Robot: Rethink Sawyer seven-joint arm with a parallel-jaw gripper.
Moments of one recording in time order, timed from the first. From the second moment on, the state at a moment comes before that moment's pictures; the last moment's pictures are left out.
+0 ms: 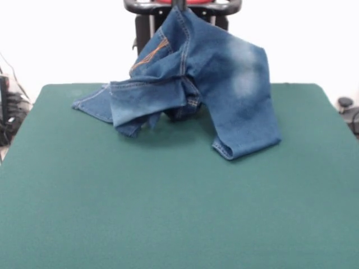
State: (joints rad) arm 0.64 -0.12 -1.14 1.58 -1.68 -1.08 4.41
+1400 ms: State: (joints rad) arm 0.63 0.10 -1.36 1.52 -1.53 -1.14 4.41
